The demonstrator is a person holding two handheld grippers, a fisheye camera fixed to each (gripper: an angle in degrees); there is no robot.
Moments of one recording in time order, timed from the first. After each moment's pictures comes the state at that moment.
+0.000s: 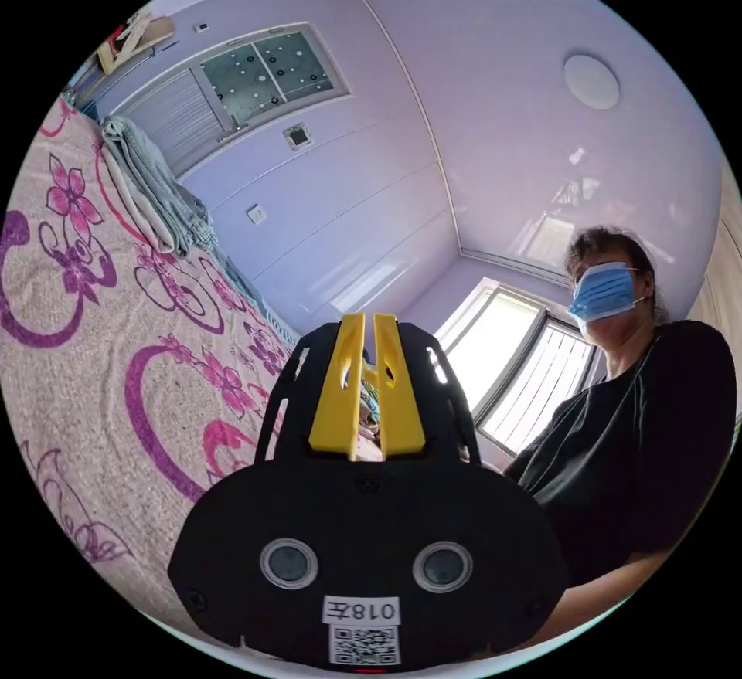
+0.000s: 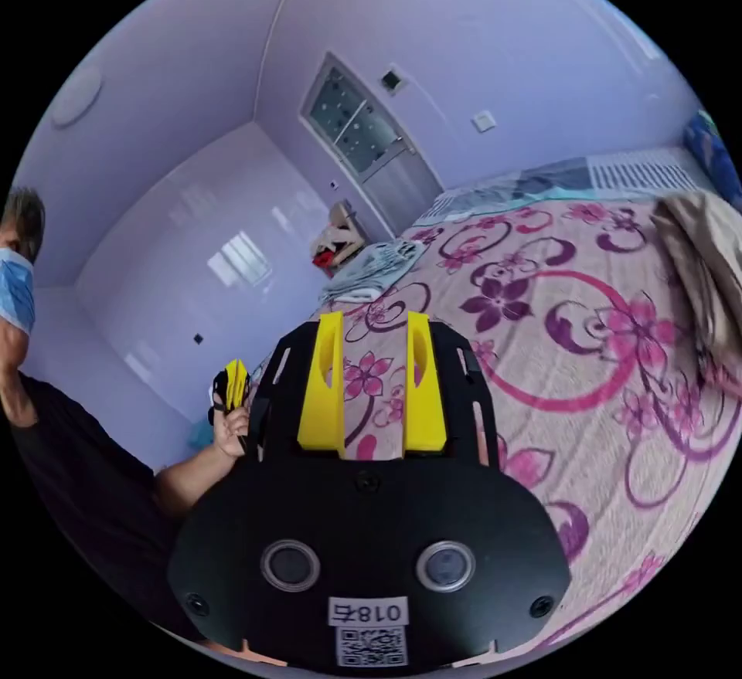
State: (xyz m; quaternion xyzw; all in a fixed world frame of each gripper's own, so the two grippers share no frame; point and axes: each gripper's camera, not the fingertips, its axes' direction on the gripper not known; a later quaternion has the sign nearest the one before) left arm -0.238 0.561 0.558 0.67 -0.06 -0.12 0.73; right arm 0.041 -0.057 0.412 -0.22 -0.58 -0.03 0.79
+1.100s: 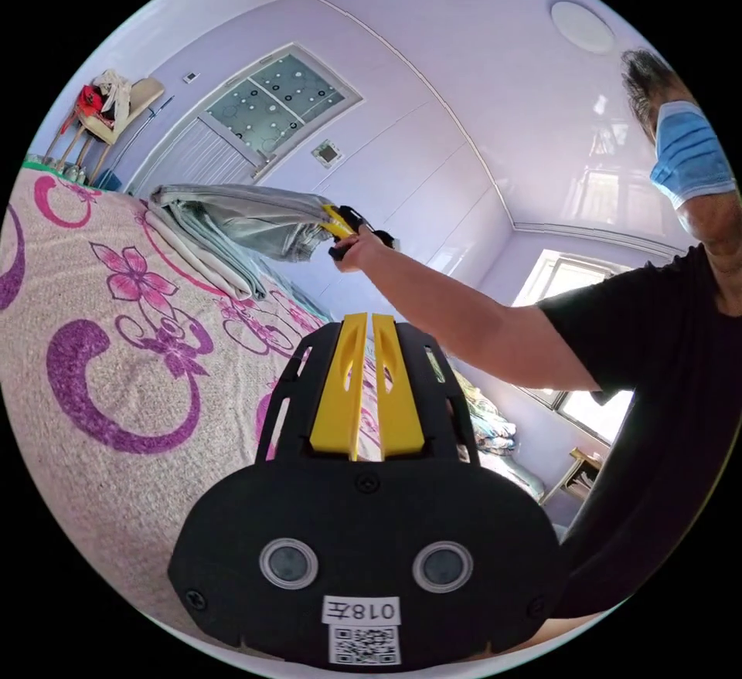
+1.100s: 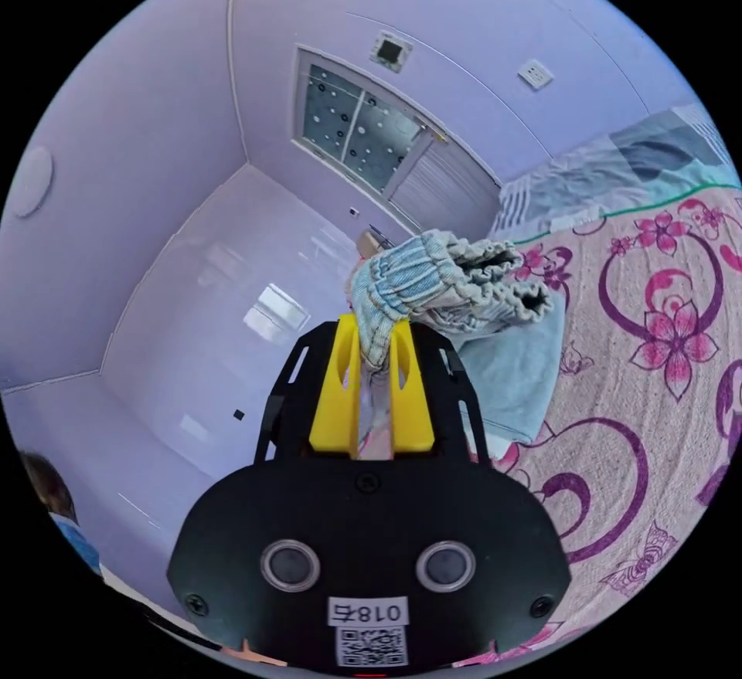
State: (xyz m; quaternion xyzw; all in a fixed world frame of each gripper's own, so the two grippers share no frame) left arm -0.201 0.572 0.453 0.64 -0.21 -0.14 0.73; right arm -0.337 -0.154 0.394 -0.23 -0.63 0.10 0.73
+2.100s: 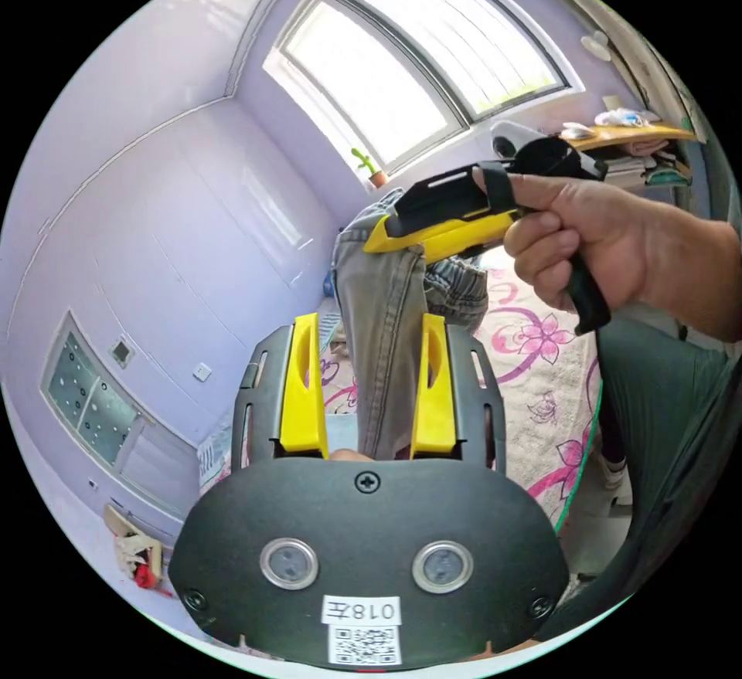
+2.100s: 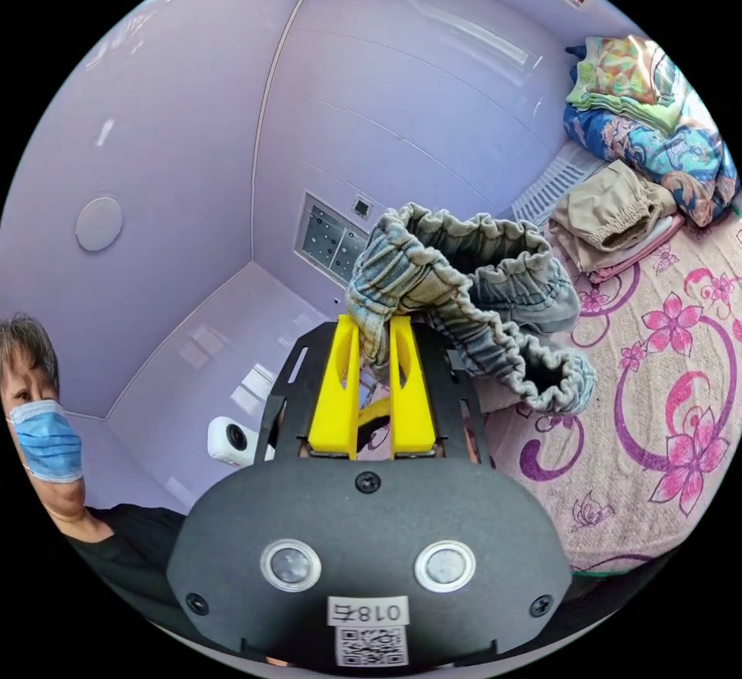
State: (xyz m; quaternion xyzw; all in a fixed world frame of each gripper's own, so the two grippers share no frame) left arm 0.499 -0.155 0.552 0.20 -0.53 0.28 0.78; right arm 0.333 -0.075 0.086 -0.13 -0.55 0.23 0.80
